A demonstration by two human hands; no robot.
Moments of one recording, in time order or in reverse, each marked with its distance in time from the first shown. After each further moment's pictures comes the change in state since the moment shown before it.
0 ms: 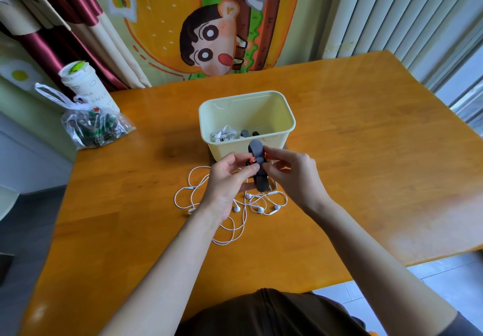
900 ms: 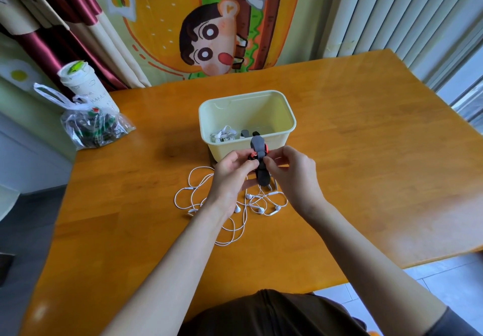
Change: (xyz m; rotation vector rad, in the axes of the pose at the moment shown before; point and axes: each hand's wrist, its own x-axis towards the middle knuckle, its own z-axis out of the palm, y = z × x) left_hand 0.008 0.001 0.009 0.001 0.021 -0.043; right_hand 0.007 0.006 0.012 -0.007 0.129 0.109
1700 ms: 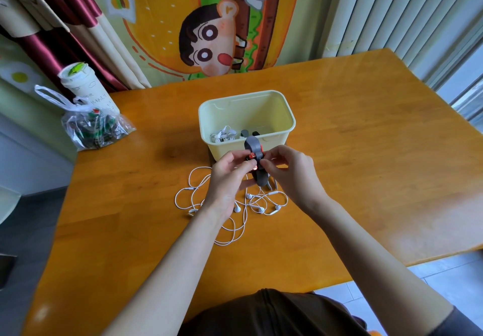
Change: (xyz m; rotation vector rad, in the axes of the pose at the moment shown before) left_hand -0.002 -0.001 -0.003 -0.013 0.024 0.032; right_hand 0.003 0.001 -0.007 -0.013 -0.121 -0.065
